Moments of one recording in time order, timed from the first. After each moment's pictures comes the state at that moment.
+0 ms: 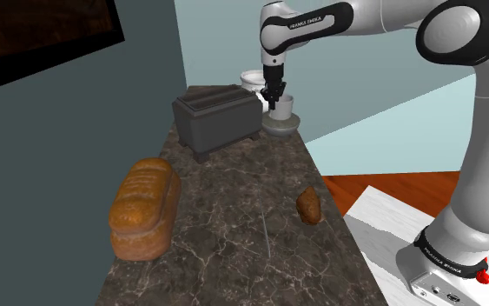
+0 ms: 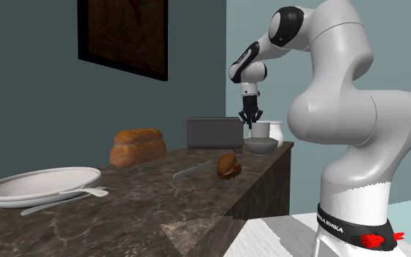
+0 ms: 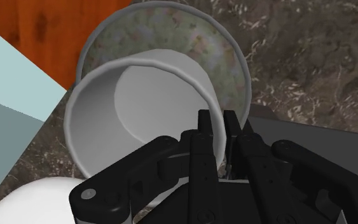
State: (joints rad) arm -0.27 0.42 0.24 -1.46 -0.16 1.78 -0.02
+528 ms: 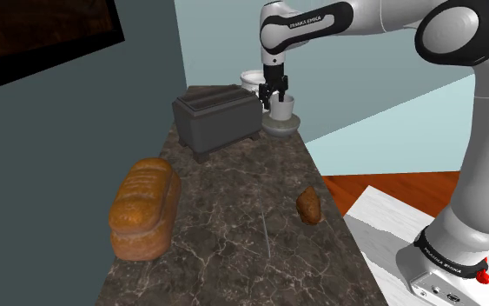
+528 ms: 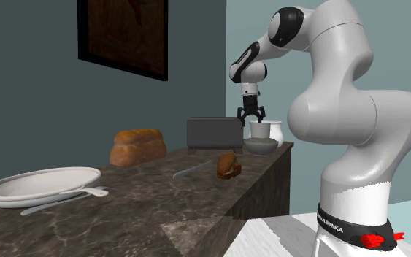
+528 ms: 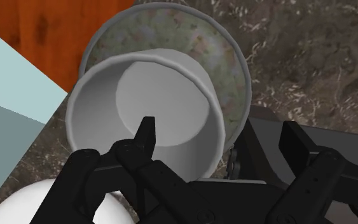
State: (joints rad) arm -0.27 0.42 0.24 -1.45 -0.16 1.77 -0.02
